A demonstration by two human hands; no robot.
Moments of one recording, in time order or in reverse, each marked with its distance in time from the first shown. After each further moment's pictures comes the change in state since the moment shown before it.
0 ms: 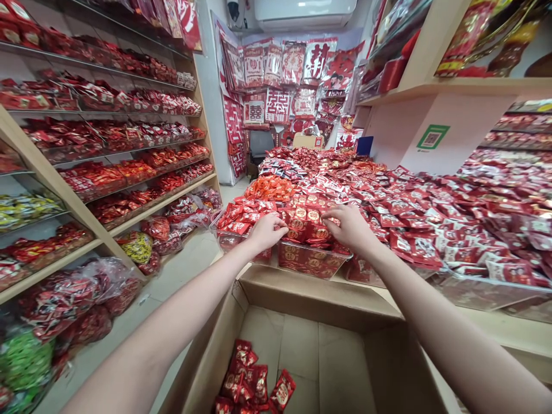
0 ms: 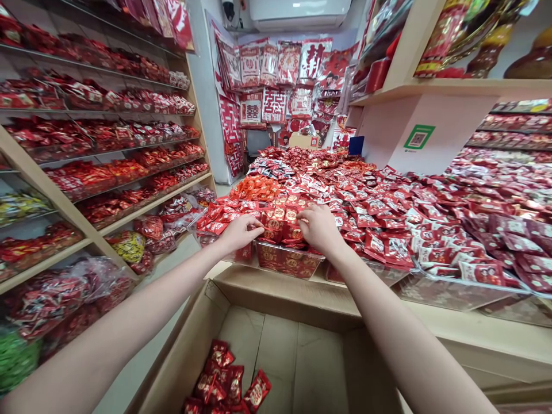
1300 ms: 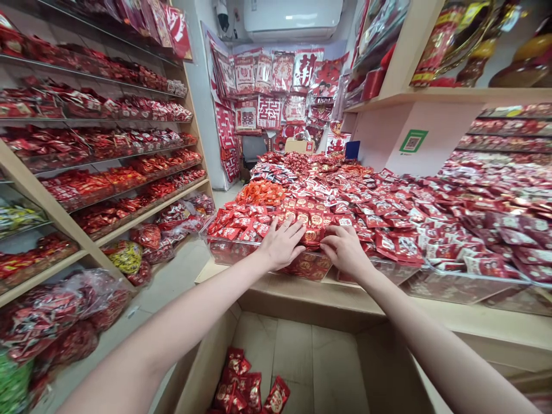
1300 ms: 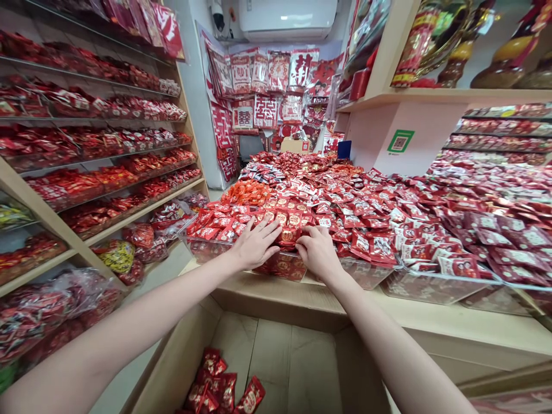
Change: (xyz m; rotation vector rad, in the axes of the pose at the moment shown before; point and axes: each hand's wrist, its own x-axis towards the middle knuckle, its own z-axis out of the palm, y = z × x) left_hand -0.009 0.044 0.028 0.486 -0.003 0.431; right_hand -0.052 0.014 0.013 -0.086 0.072 -0.044
